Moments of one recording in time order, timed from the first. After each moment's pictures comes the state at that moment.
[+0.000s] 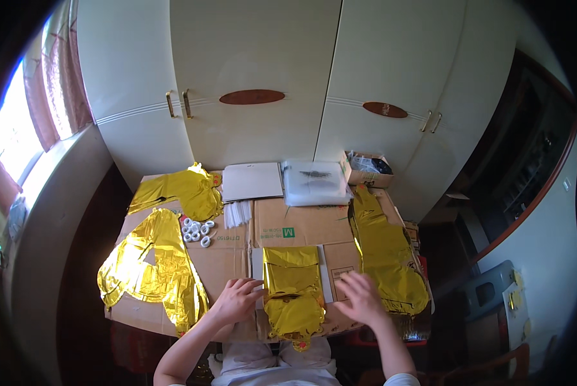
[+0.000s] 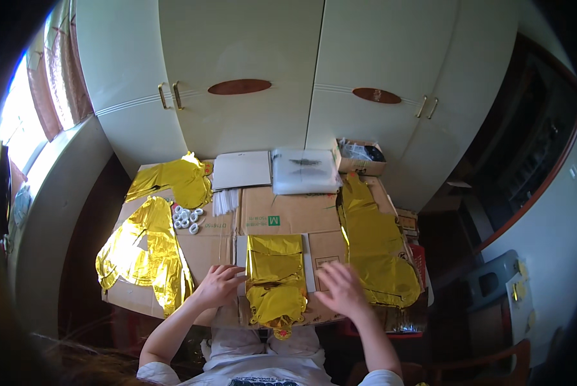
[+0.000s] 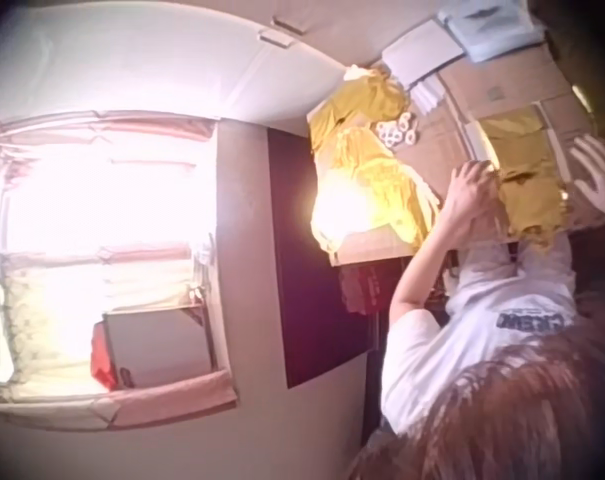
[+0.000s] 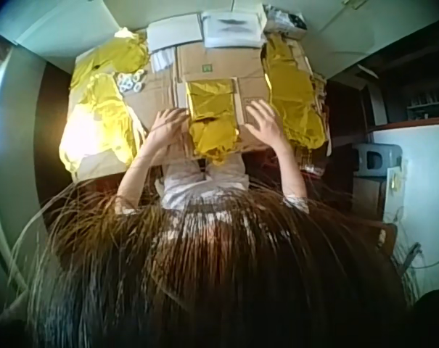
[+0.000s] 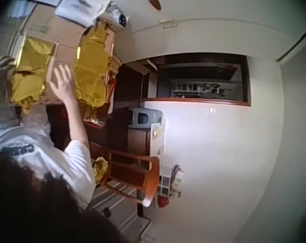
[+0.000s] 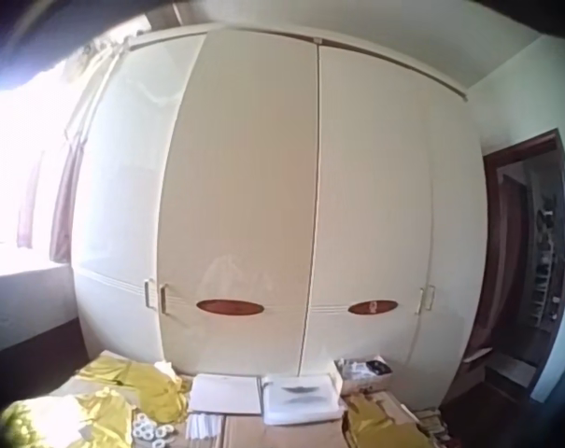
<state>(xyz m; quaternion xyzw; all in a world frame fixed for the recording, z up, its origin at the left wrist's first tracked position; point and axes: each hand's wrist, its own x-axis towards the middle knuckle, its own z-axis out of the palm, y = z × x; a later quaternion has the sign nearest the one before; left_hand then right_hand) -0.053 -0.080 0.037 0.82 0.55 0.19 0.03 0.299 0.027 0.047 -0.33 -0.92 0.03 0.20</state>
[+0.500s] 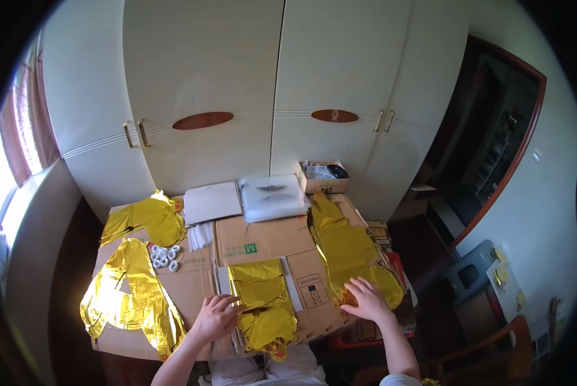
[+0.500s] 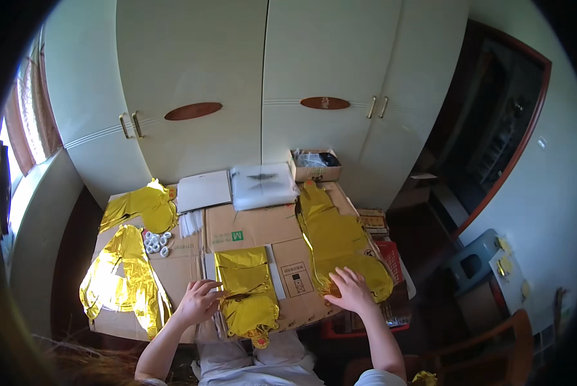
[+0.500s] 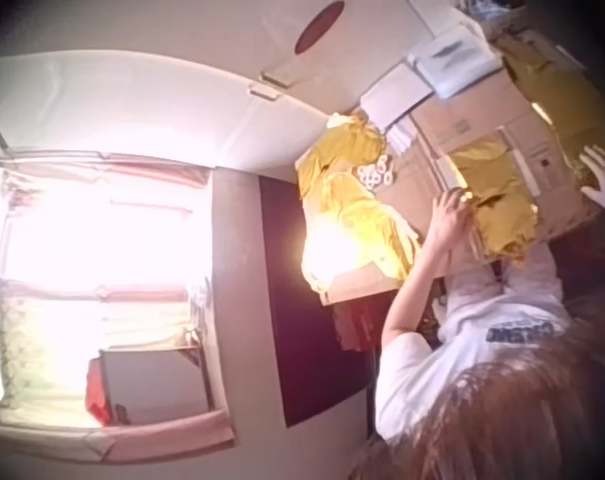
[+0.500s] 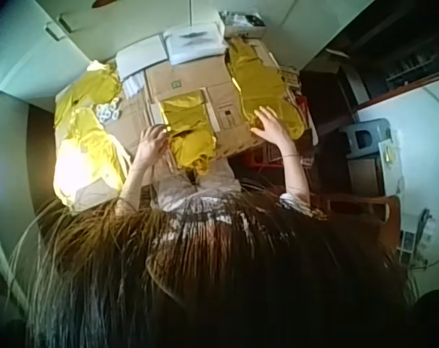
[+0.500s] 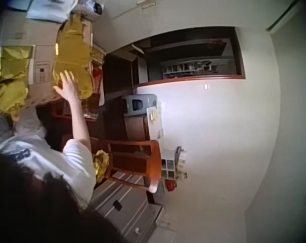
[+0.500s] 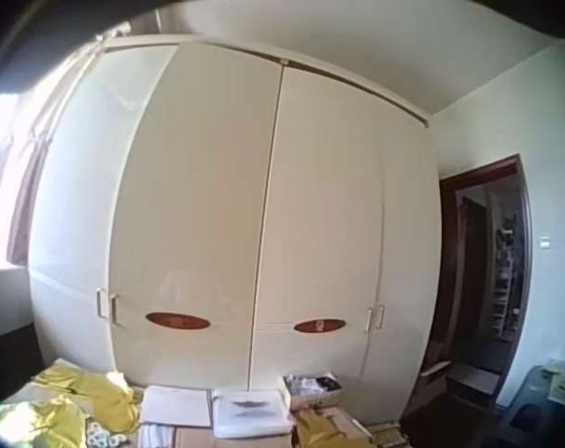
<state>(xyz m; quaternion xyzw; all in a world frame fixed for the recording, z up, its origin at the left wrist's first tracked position) -0.034 -0.072 0.053 0.83 0.51 0.24 0.02 0.396 0.037 0.036 -0.46 -0.88 -0.01 0.11</state>
